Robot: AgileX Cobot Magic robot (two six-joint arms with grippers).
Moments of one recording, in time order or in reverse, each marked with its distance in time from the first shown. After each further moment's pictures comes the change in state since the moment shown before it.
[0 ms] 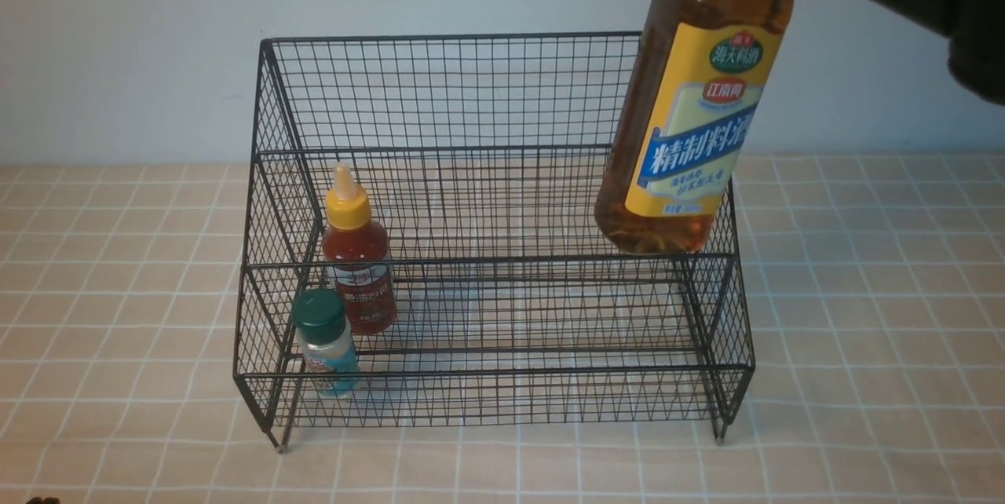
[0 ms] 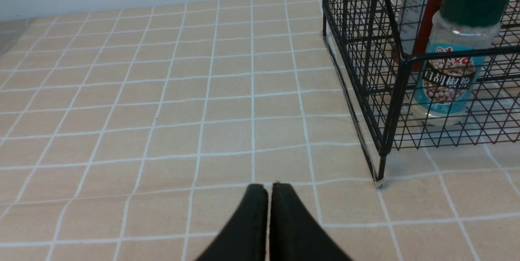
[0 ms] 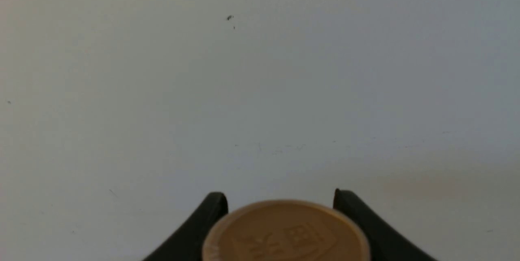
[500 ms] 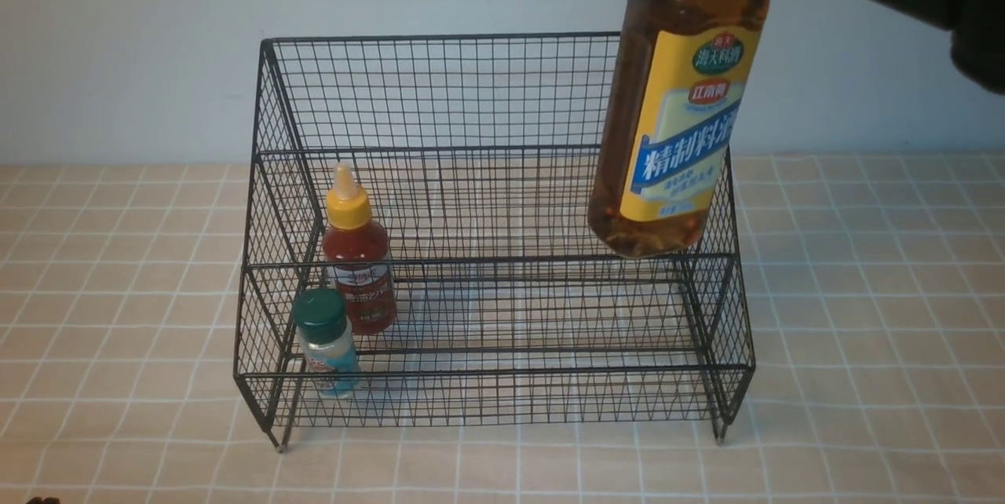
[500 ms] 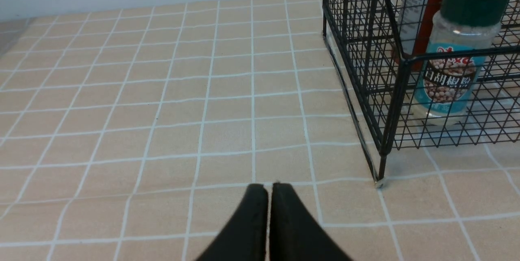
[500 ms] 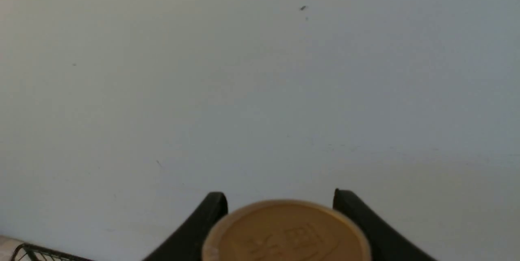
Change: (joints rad) right arm 0.000 0.000 -0.038 -0.011 -0.127 -0.100; left arm 0.000 0.000 0.000 0.000 0.000 0.000
